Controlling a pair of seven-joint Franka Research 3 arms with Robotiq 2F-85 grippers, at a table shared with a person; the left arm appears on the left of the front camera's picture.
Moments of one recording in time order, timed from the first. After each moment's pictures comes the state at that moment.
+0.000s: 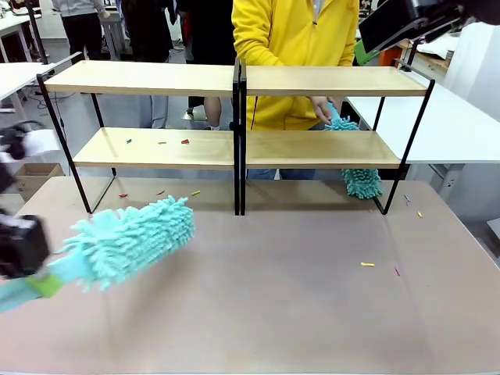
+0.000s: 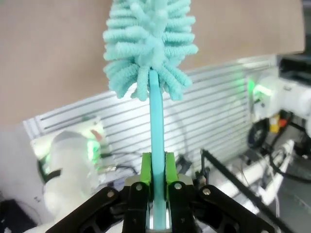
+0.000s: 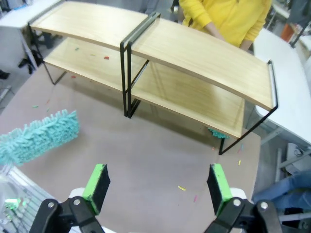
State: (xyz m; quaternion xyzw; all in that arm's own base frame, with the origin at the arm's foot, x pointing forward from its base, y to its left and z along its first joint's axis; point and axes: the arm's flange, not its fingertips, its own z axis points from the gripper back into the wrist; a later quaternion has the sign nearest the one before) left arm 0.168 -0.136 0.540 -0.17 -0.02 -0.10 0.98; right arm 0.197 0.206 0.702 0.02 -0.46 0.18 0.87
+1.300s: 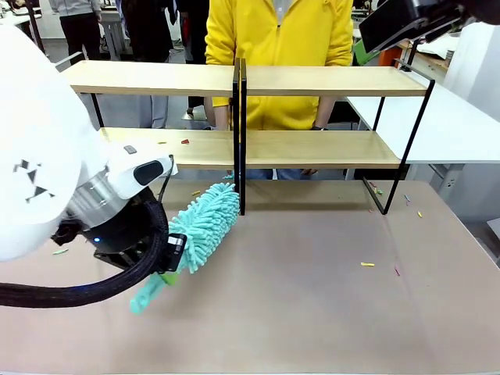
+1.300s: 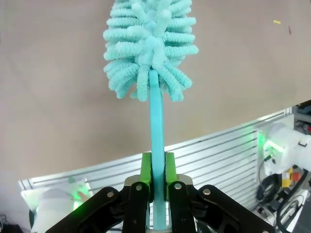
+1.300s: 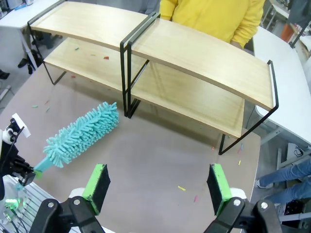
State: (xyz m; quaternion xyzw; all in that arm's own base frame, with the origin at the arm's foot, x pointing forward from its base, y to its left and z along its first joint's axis) left arm 0.212 -0.255 0.468 -0.12 -0.11 -0.10 0.98; right arm 0.197 0.206 0.702 0.02 -0.46 0.18 0.87
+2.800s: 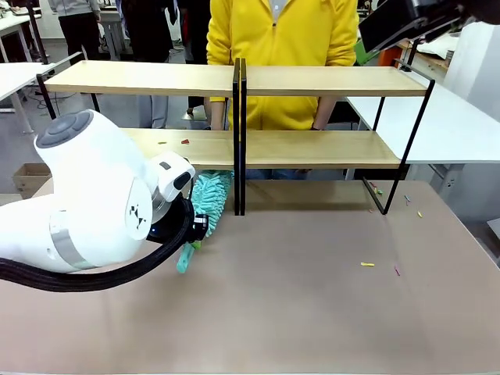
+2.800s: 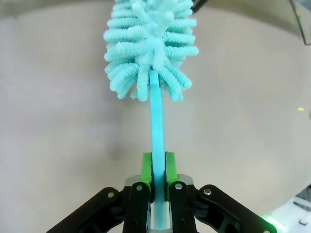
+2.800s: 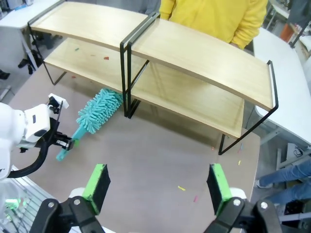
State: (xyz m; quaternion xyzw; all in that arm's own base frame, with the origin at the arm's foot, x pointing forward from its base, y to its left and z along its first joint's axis) left arm 0.332 -0.260 0.377 -0.14 -0.21 -0.02 0.97; right arm 0.197 0.206 0.702 0.02 -0.46 0.18 0.87
